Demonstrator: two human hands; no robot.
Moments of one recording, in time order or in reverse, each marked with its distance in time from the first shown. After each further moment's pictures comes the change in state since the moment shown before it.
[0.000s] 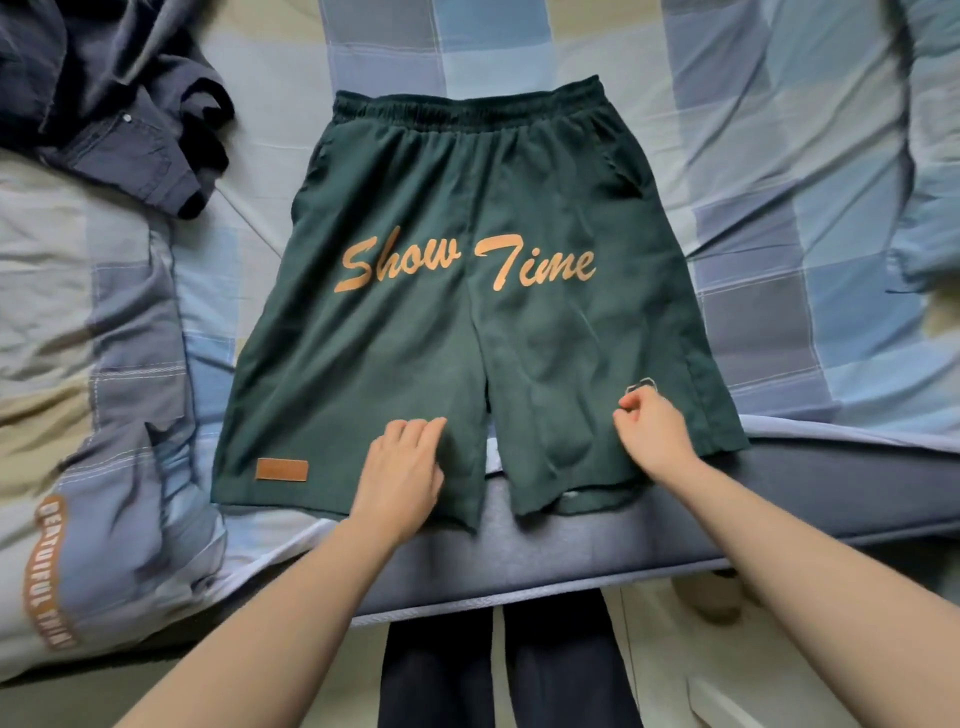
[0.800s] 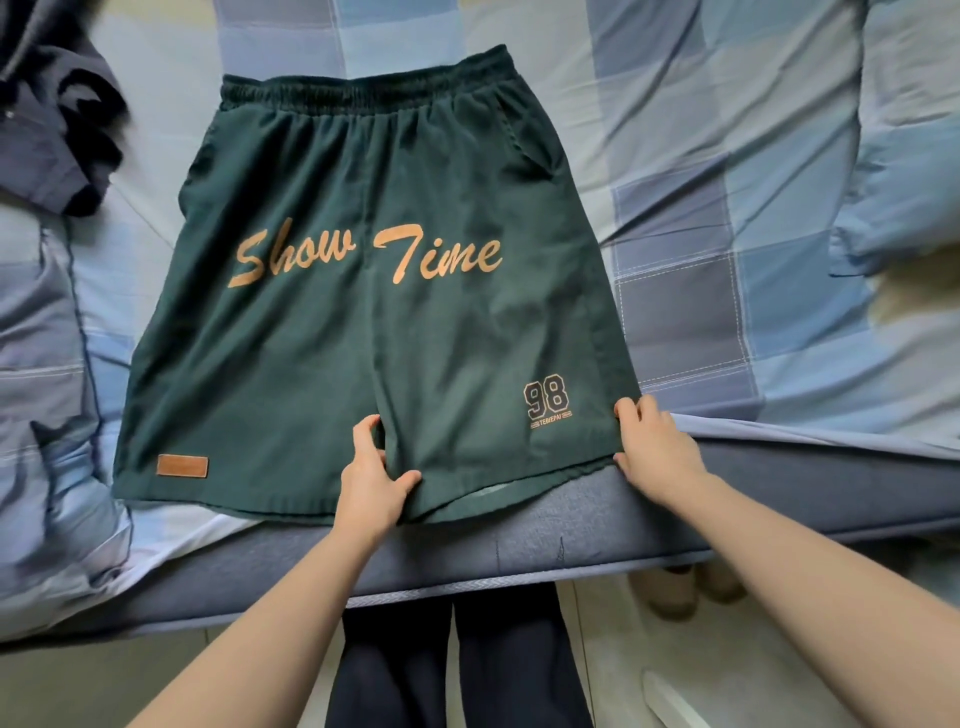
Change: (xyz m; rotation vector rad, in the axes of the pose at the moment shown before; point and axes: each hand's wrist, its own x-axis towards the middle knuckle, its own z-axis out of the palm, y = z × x) left_hand 0.013 0.109 0.035 -0.772 0.032 -0.585; right_hand 0.046 0.125 -0.059 -0.664 -0.186 -0.327
